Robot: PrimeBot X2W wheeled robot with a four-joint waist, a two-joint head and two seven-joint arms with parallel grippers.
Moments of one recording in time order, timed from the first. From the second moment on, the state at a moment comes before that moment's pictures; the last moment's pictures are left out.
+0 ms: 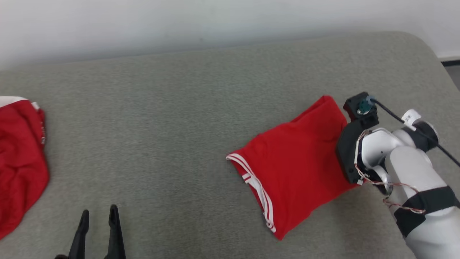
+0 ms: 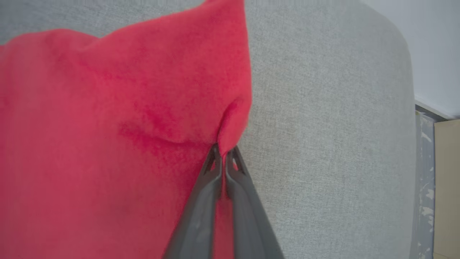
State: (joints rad) left arm 0.10 0.06 0.04 0.02 -0.36 -0.13 -0.26; right arm -0.68 -0.30 0.35 0.51 0.18 0.13 0.75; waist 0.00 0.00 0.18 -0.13
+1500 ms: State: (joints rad) left arm -0.02 0.14 -0.05 -0.14 -0.34 -0.13 -0.26; right arm -0.92 -0.43 0.15 0.77 -0.15 0.13 0.28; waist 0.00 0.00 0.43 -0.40
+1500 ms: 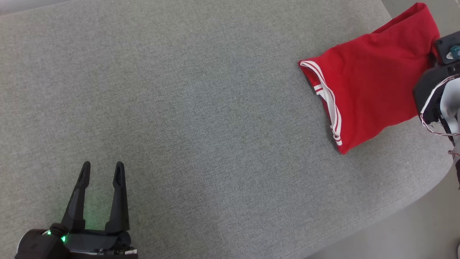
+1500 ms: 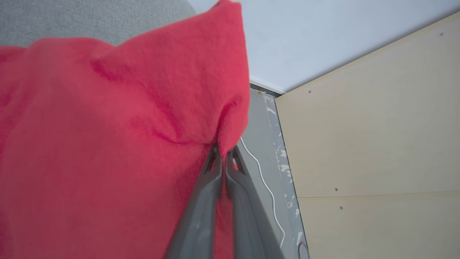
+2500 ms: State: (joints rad) left arm 0.11 0.10 0.03 -0.02 -0.32 -0.13 -0.26; right arm -0.74 -0.28 0.10 0.74 -0.17 0.13 0.11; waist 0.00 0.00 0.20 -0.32
